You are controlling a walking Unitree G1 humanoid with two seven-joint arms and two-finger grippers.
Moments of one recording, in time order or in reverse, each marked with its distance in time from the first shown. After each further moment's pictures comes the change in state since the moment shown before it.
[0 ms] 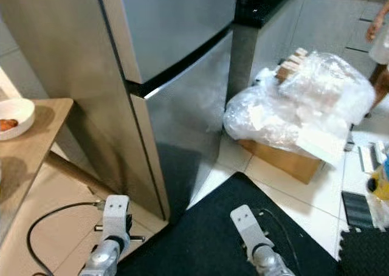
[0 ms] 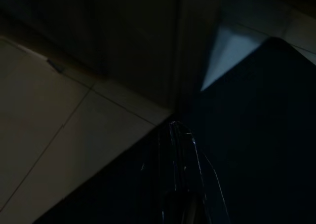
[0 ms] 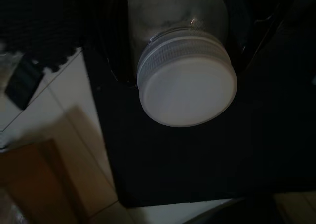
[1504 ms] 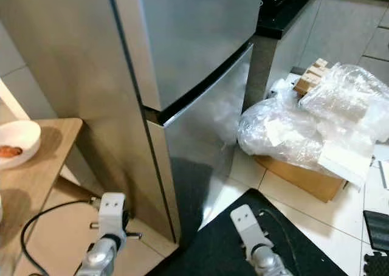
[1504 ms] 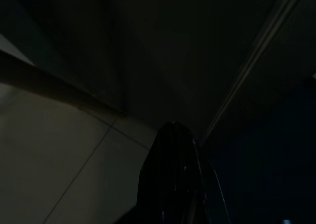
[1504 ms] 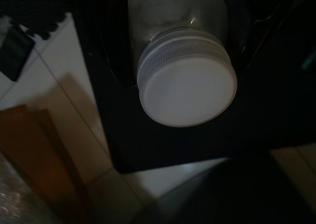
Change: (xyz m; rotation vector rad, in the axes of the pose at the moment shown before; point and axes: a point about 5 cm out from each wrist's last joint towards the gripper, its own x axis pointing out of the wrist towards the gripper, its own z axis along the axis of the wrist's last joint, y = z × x) left arm 0.001 0.001 0.009 0.022 -0.062 -0.005; right arm 0.000 0.009 0.001 0.013 -0.008 0.012
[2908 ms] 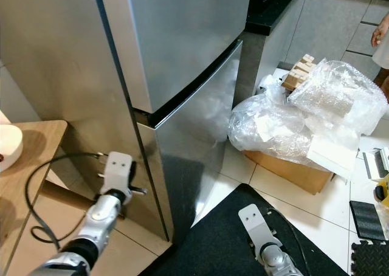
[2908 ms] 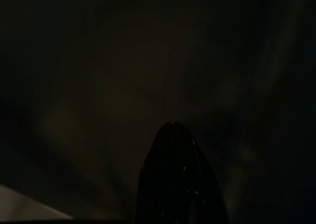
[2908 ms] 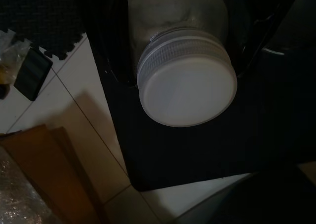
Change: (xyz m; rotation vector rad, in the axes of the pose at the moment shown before) left arm 0.021 0.018 0.104 0.198 -0.370 0.009; right arm -0.003 -0.026 -0.009 -0.024 0.018 -0.038
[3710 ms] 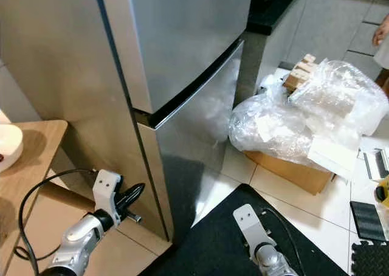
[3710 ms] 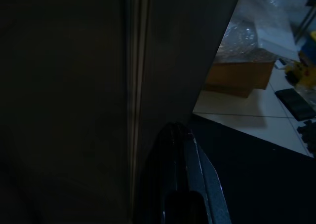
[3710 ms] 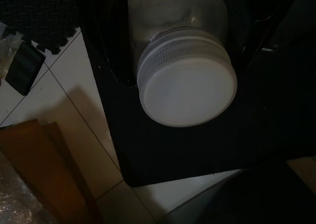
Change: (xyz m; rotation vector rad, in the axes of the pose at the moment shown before) left arm -0.041 -0.003 -0.017 -0.218 0.030 -0.517; right arm 0.001 0.007 0.004 0.003 -0.012 0.016
